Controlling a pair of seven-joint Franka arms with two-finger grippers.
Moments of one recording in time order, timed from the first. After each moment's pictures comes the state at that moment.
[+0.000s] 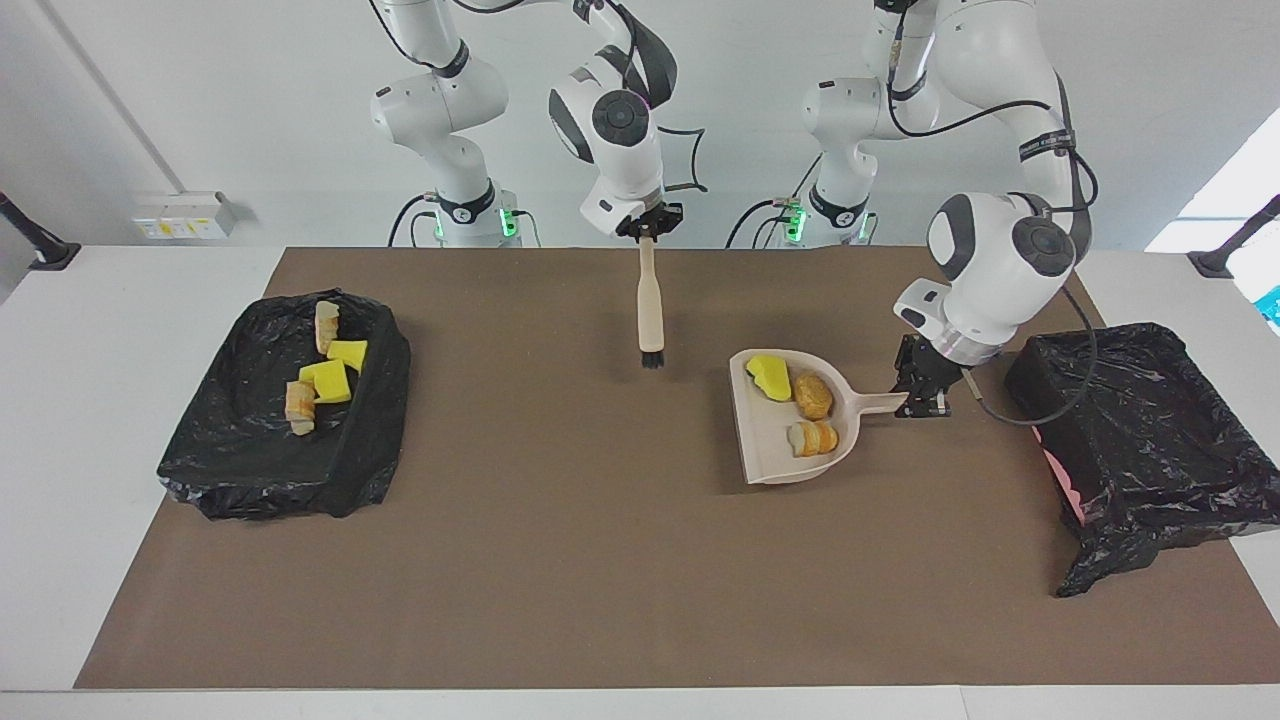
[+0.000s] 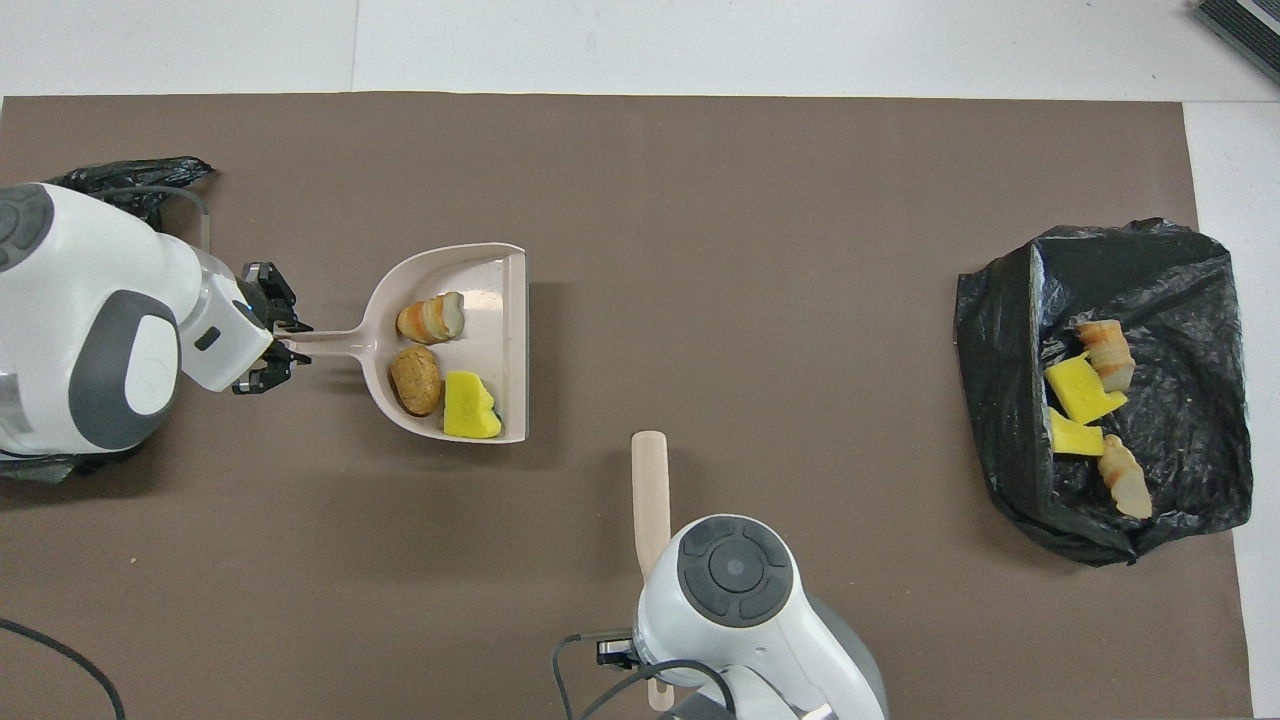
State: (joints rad) left arm -0.05 0.18 -0.04 -1.91 -0.10 2.06 1.57; right arm 0.48 -0.08 0.29 -2.23 0.40 1.90 0.59
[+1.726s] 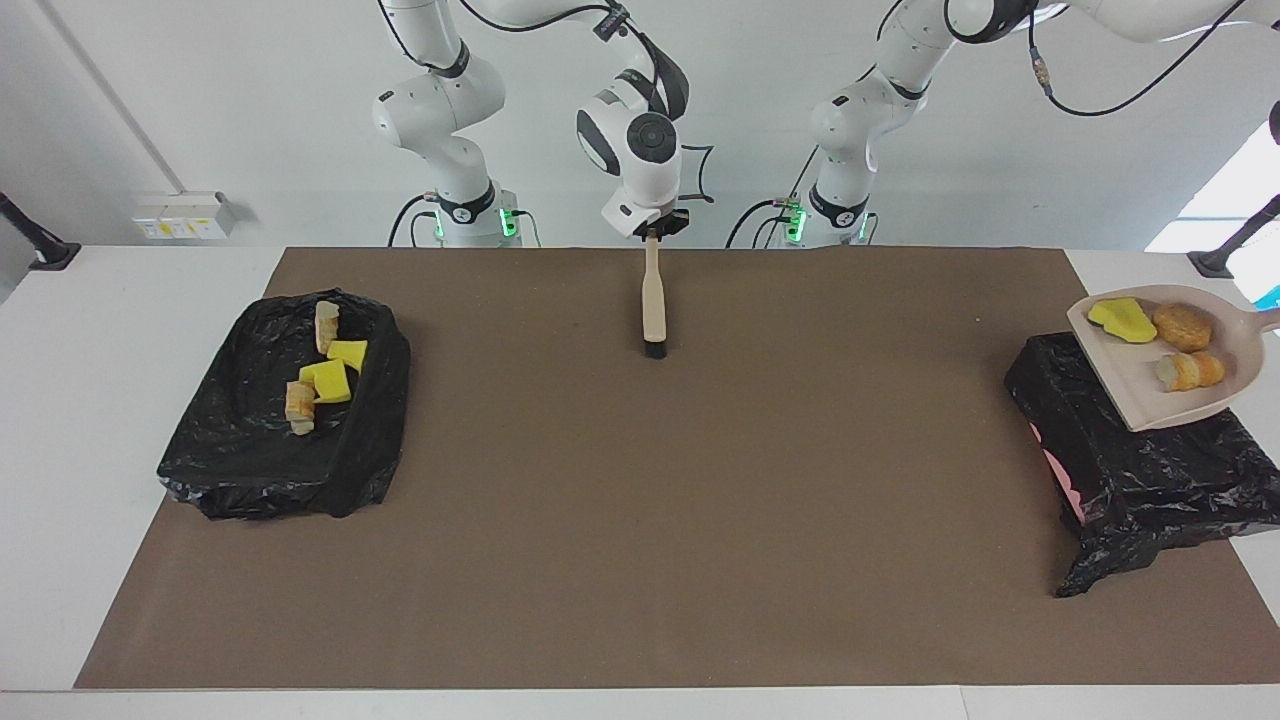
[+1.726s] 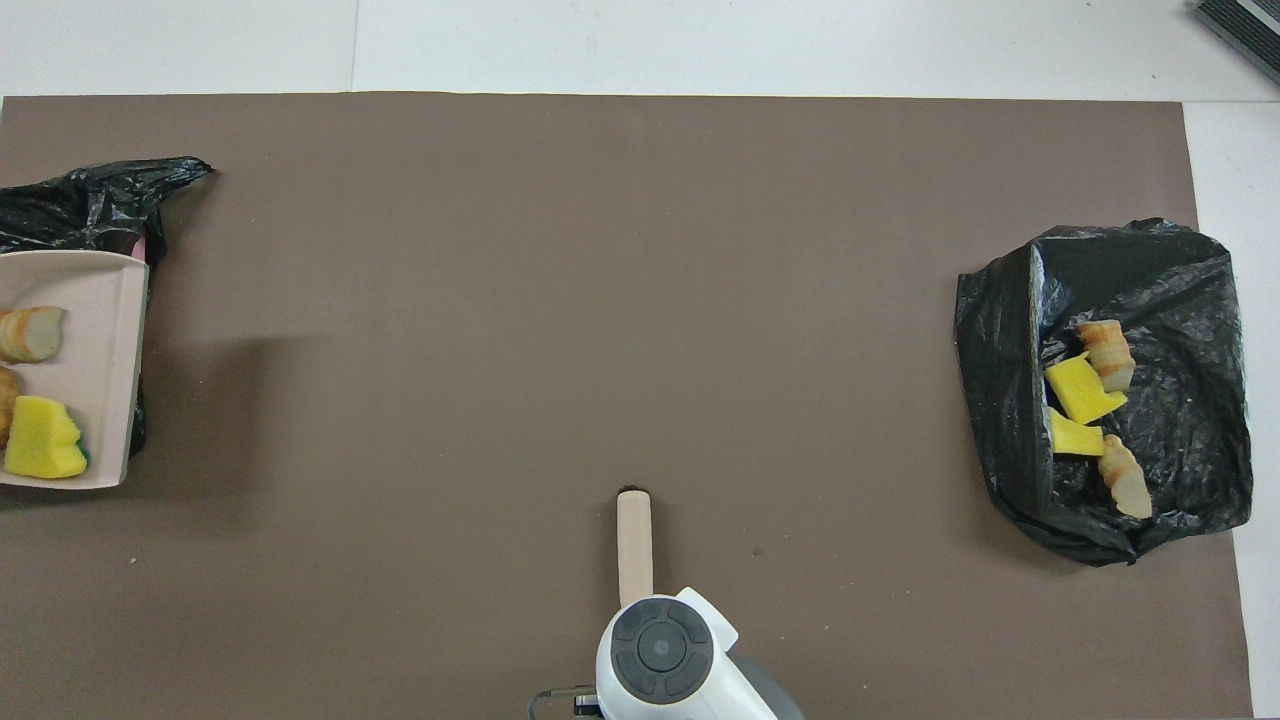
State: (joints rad) left arm 0.50 0.29 -0.02 -1.41 0.44 1.98 2.00; right arm 0.63 -0.05 0.29 -2.35 0.41 2.04 0.71
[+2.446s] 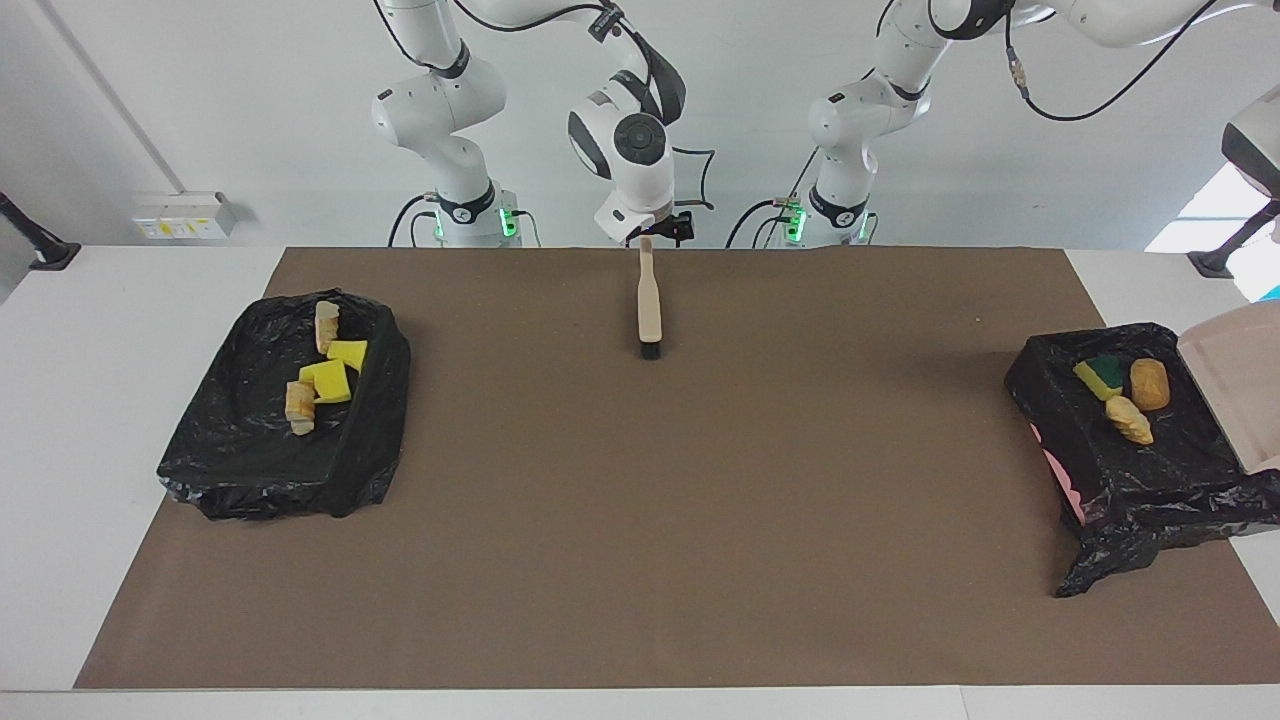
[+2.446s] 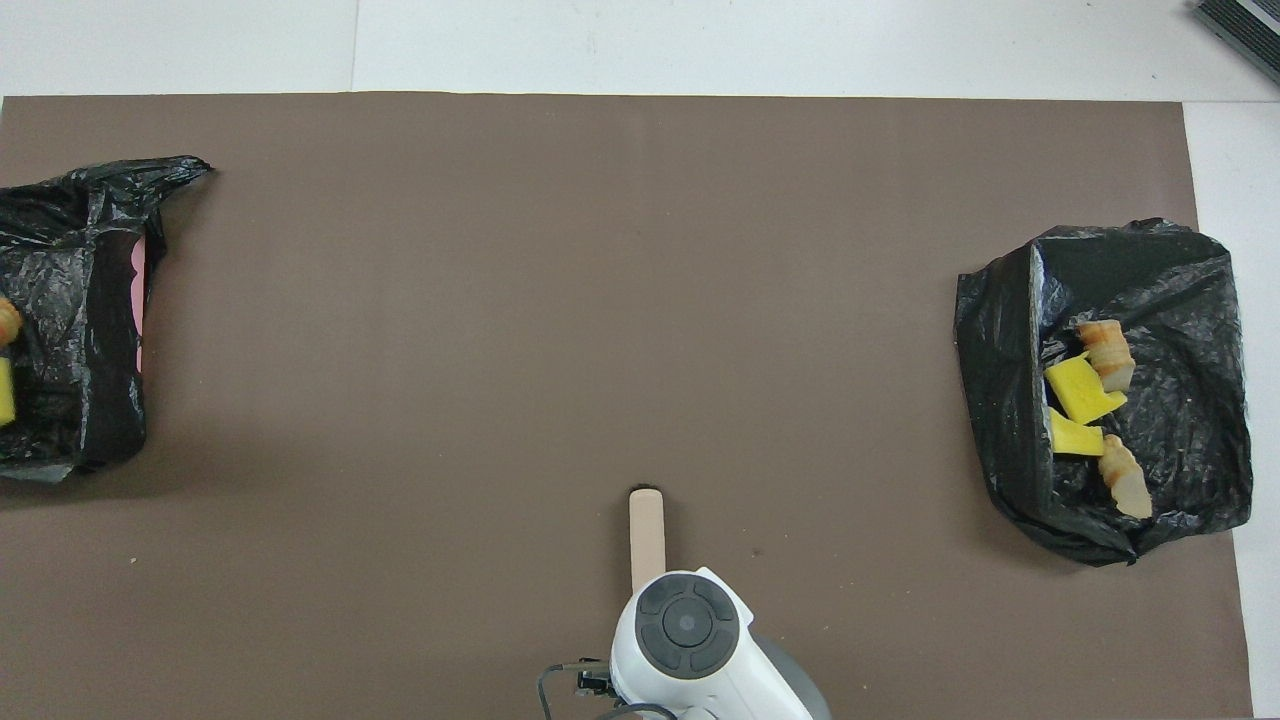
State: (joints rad) left arm 0.37 0.23 -0.04 -1.49 1.03 2.10 1.64; right arm 0.54 -0.05 0.28 -2.29 0.40 2.04 0.69
